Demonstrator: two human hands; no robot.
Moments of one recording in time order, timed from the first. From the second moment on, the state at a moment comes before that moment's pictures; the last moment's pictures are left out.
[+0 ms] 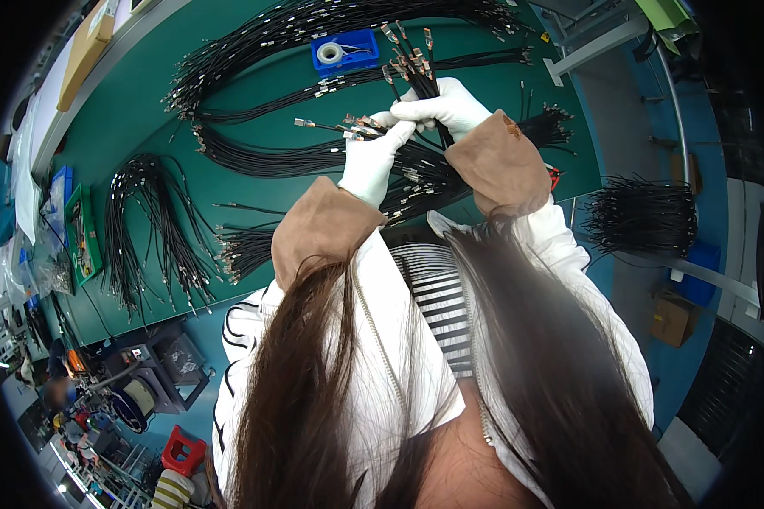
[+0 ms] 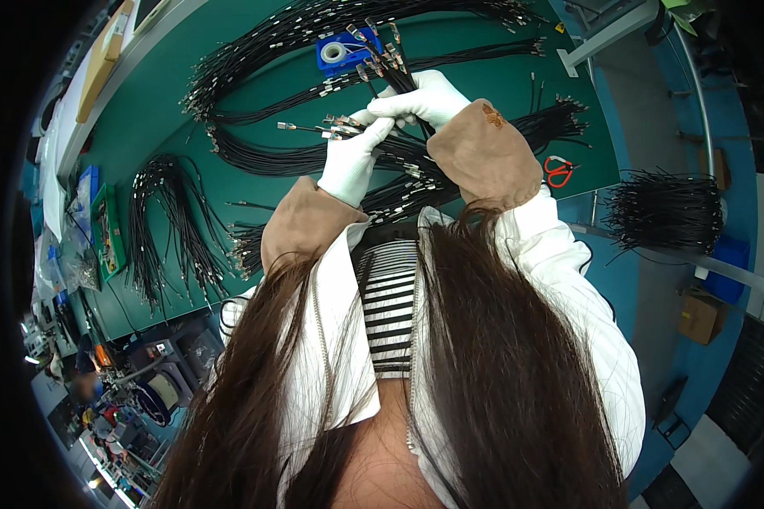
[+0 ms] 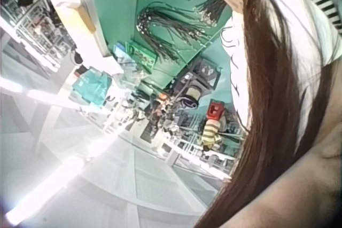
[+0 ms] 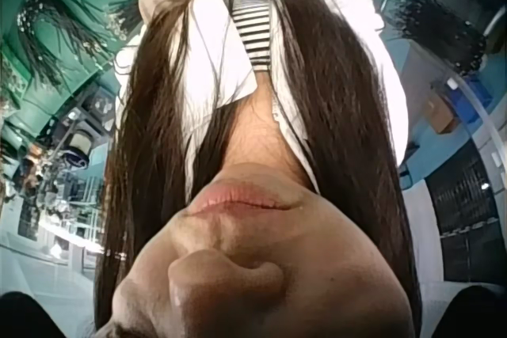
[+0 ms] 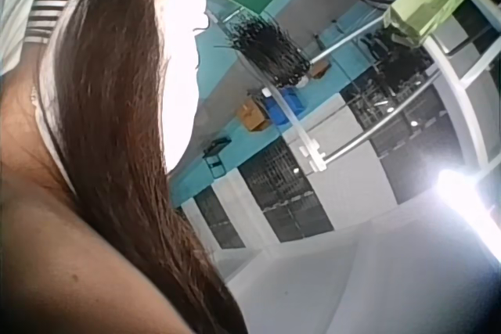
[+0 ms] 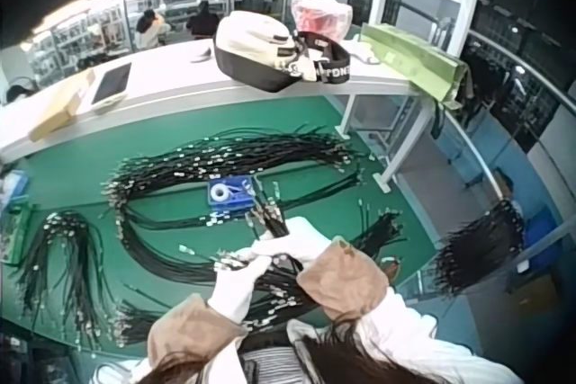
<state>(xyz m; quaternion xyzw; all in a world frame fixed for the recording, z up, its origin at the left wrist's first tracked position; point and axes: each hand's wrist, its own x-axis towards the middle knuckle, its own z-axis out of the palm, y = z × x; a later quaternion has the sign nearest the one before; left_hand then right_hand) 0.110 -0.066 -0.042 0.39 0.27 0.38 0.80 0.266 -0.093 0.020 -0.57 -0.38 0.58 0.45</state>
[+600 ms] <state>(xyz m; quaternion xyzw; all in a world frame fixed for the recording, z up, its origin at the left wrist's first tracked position) 0.106 -0.063 -0.045 0.37 0.23 0.33 0.84 0.266 -0.089 0.013 -0.57 -0.34 0.60 0.45</state>
